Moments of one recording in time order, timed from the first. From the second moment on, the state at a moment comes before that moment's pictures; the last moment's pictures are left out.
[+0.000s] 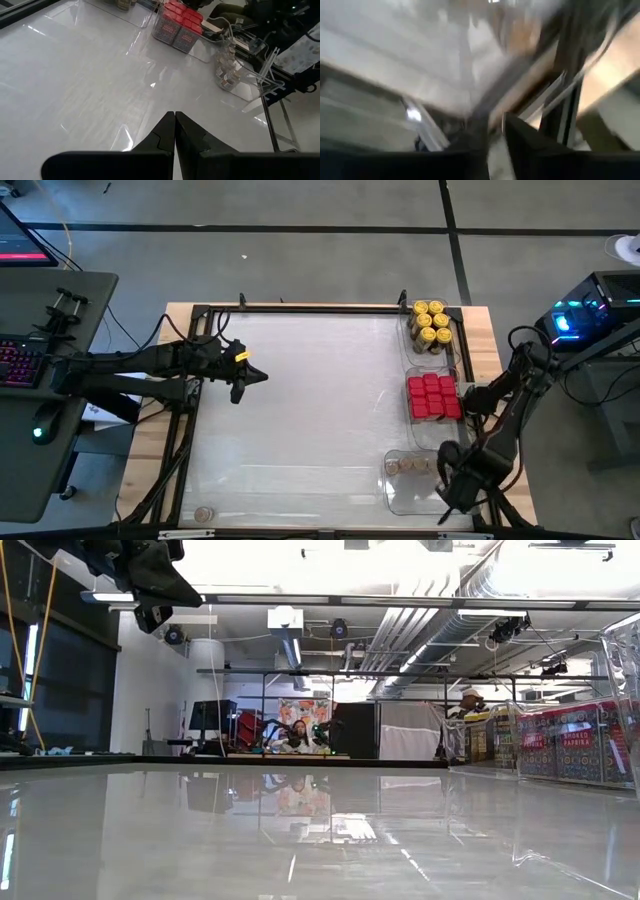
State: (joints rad) left arm 0.12 0.76 0.65 -0.38 0.07 -0.39; right arm 0.99 1.46 1.17 -1.23 -0.34 1.96
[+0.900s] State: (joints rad) left arm 0.12 0.76 0.65 -0.37 0.07 -0.36; right arm 0.83 1.46 0.95 -1.19 -0.42 1.76
